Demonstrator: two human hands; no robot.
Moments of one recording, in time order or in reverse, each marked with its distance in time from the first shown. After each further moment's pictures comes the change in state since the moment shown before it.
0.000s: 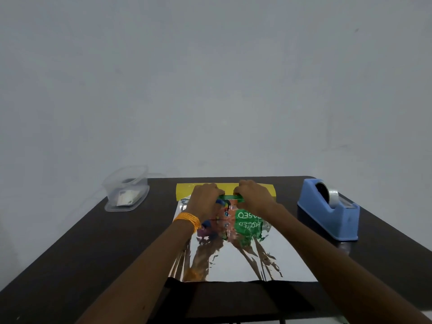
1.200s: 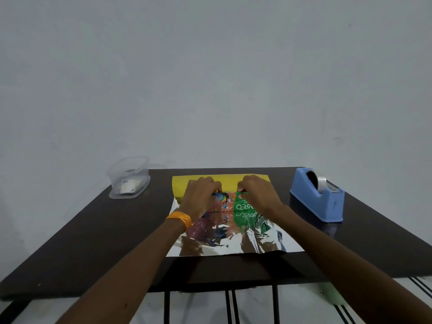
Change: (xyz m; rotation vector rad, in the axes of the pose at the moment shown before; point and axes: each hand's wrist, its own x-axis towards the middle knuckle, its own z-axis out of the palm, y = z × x) left_hand -0.048 0.018 -0.017 -0.064 0.147 -0.011; right_hand -0.053 -0.003 -0.006 0.093 0.174 0.003
